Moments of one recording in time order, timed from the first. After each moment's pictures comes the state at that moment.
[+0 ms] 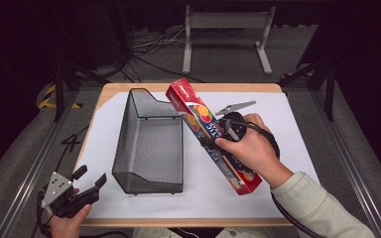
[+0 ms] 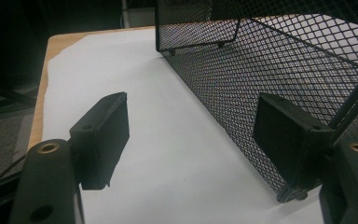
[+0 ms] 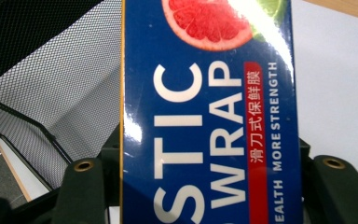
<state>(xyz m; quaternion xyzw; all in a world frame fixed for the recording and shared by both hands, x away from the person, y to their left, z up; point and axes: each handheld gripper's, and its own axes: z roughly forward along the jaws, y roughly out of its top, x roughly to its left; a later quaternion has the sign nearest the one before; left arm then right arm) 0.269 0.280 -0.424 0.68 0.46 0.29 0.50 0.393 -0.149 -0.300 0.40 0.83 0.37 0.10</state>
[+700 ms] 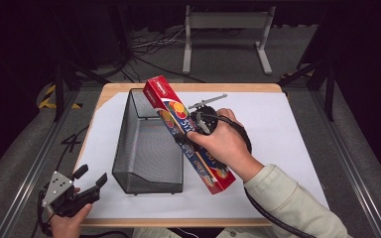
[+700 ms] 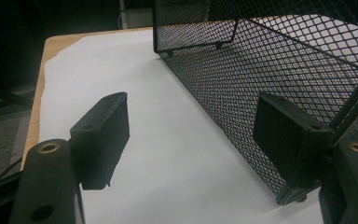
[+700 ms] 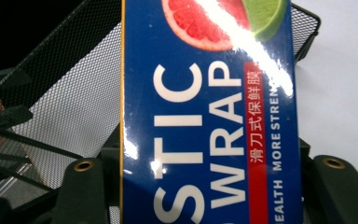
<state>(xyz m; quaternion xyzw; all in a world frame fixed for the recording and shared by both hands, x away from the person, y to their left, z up) 0.270 0.279 -0.424 0.68 0.45 0.29 0.50 0.406 -0.087 -0.295 0.42 0.82 0.38 0.05</state>
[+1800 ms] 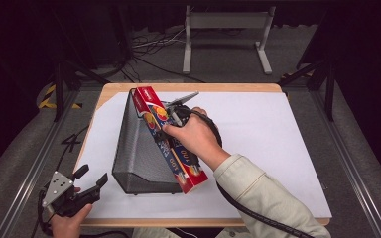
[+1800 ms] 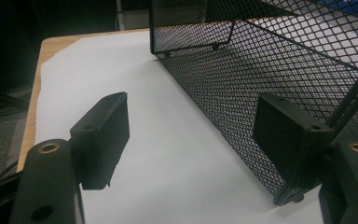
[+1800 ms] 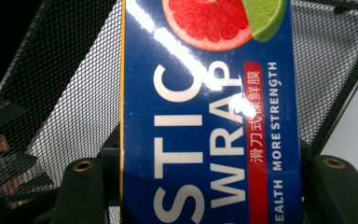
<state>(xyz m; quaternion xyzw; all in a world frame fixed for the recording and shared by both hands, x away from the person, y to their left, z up) 0.270 0.280 -0.424 0.69 0.45 0.28 0.50 0.445 -0.030 -0.326 0.50 0.80 0.33 -0.04</state>
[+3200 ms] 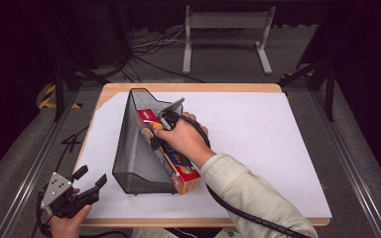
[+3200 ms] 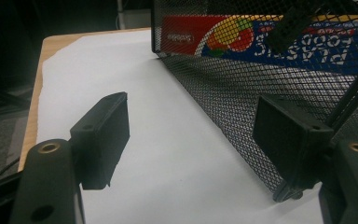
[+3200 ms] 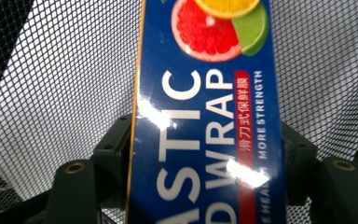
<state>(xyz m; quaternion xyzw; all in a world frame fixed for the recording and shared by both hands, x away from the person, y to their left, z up) 0.268 0.282 -0.425 0.68 0.45 0.28 0.50 0.461 -0.003 -0.363 0.52 0.82 0.23 -0.04</state>
